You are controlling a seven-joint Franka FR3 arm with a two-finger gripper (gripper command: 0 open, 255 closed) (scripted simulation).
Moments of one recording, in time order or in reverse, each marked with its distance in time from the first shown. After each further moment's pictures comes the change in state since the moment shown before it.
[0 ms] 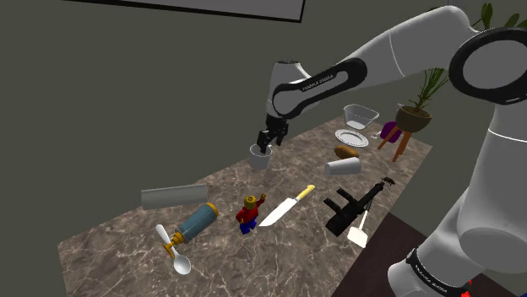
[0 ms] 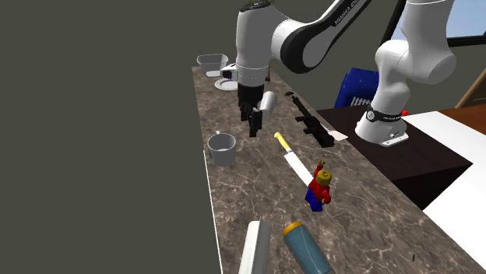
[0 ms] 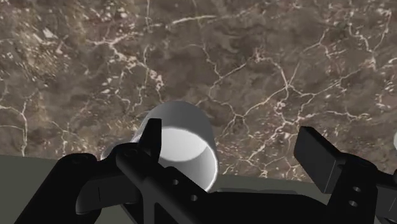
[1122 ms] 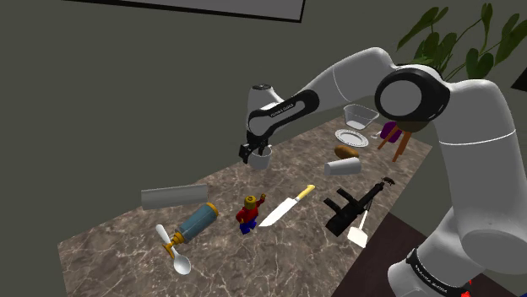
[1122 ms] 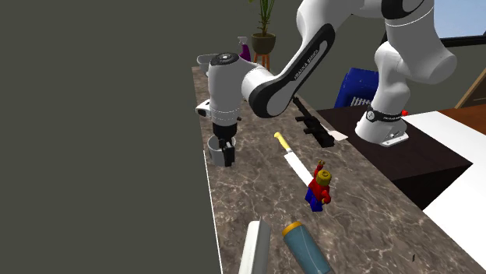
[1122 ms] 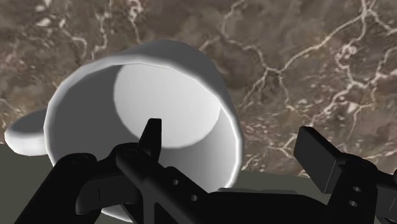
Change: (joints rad) arm 0.034 0.385 -0.021 0.330 -0.055 0.069 0.051
